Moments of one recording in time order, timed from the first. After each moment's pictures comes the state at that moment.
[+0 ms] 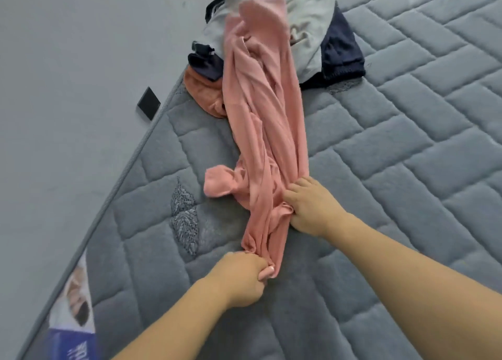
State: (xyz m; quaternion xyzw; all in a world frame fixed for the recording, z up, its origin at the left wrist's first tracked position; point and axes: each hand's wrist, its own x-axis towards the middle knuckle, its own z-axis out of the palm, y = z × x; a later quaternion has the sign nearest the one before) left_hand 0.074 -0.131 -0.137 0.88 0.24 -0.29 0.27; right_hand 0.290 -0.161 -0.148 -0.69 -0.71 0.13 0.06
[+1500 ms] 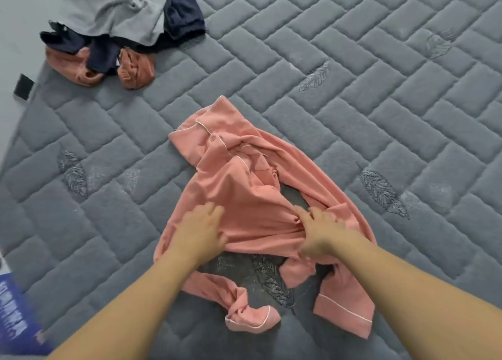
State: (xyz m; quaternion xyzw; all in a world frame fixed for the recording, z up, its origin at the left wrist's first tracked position) left_hand 0.136 -0.380 -0.093 0.96 0.20 -0.17 0.10; right_hand 0.322 -0.582 -0.091 -0.83 -0.30 0.46 -0.10
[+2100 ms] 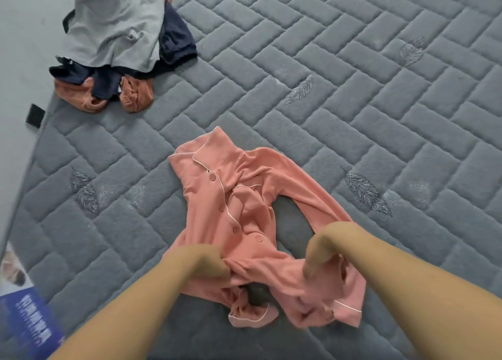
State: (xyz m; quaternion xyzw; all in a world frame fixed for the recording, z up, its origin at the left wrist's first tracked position) left_hand 0.144 -0.396 -0.054 0.78 0.23 -0.54 0.19; right_hand 0.332 -0.583 -0.032 -0.64 -0.21 0.70 -0.24
